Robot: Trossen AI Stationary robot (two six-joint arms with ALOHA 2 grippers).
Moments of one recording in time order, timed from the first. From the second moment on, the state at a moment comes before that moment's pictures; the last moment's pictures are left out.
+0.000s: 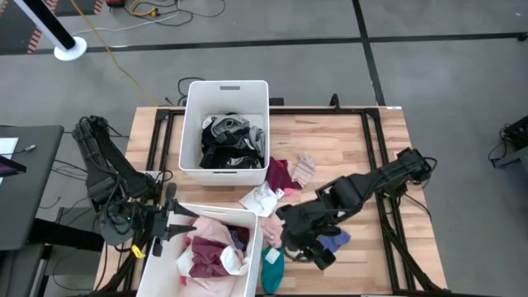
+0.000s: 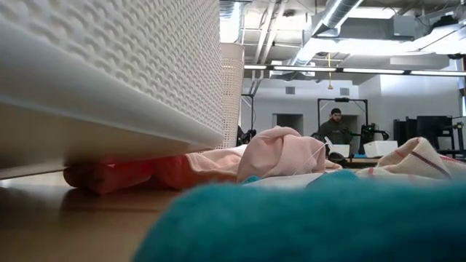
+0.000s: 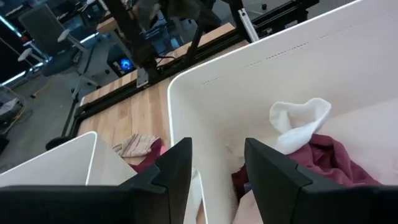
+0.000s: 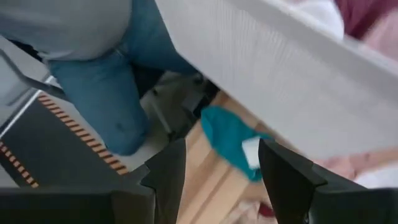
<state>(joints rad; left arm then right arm) -0.99 1.03 1.11 -0.62 -0.86 -0.06 0.46 1.80 1.94 -1.01 -0.26 0.00</state>
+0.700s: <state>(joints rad) -0.97 1.03 1.11 -0.62 -0.86 -0.07 0.52 1.80 1.66 -1.00 -0.10 0.26</state>
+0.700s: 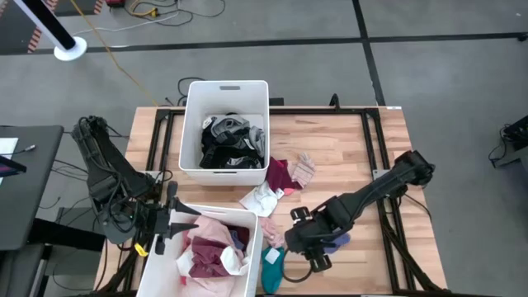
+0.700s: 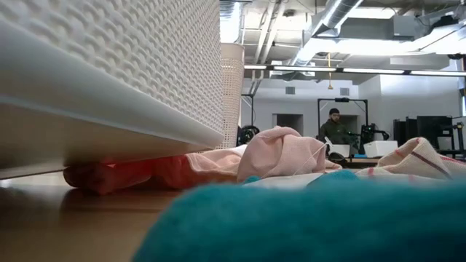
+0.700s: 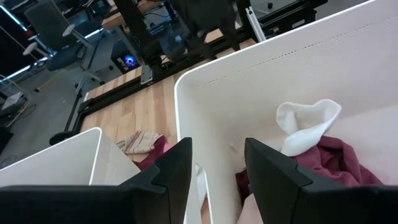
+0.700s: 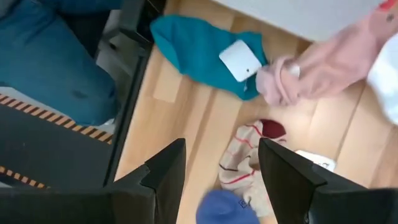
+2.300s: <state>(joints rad) -0.95 1.03 1.11 -0.62 -0.86 -0.08 0.53 1.80 1.11 -0.59 0.06 0.46</state>
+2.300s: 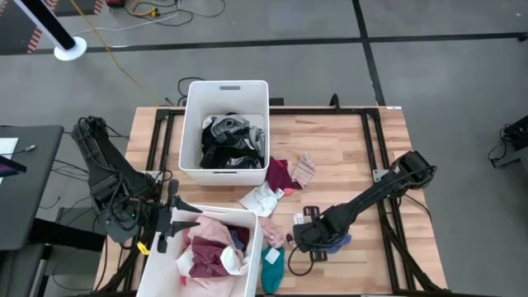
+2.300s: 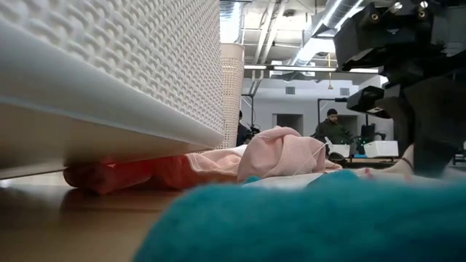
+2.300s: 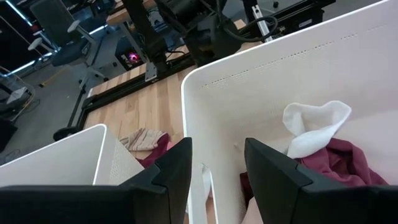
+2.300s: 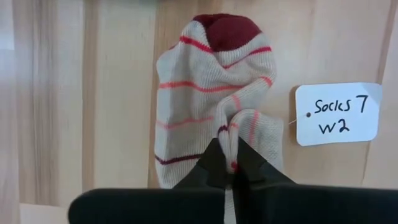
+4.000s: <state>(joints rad) -0.39 1.36 1.14 0.14 -0.23 0.35 0.65 1.32 1.11 -0.30 0.66 -0.10</state>
